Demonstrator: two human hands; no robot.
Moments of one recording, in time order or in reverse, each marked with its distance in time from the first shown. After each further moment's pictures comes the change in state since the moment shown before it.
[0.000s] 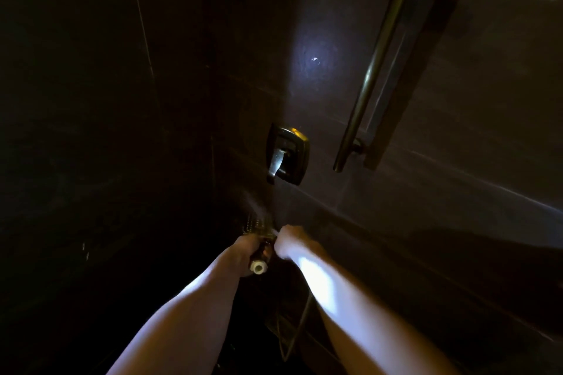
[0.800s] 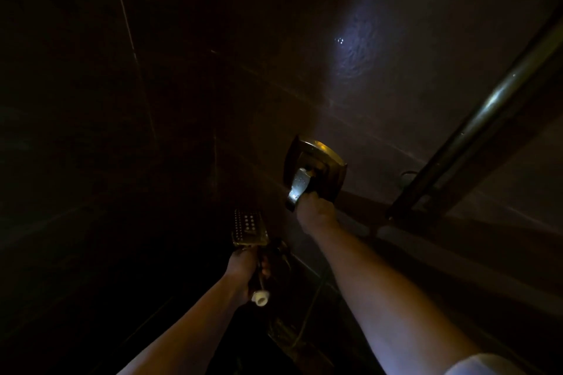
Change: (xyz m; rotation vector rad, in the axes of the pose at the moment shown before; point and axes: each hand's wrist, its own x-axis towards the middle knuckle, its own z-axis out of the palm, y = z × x) left_hand 0.103 0.066 -0.031 -0.242 0.021 -0.004; right_hand 0.214 0.004 -0.058 -0.033 0.212 0.101
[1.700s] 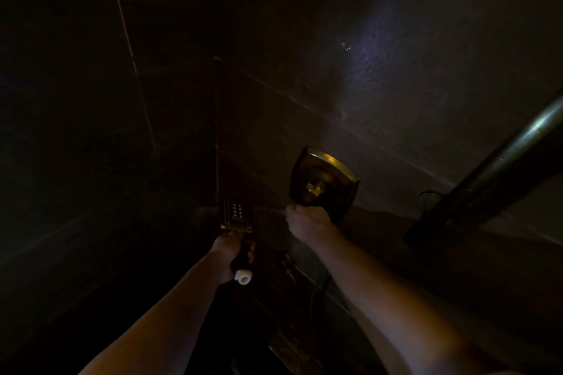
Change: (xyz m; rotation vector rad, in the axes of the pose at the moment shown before) left_hand 0.062 0.070 -0.018 0.058 0.009 -0.031; right_hand 0.045 -0.023 0.013 -0.069 -0.018 -0.257
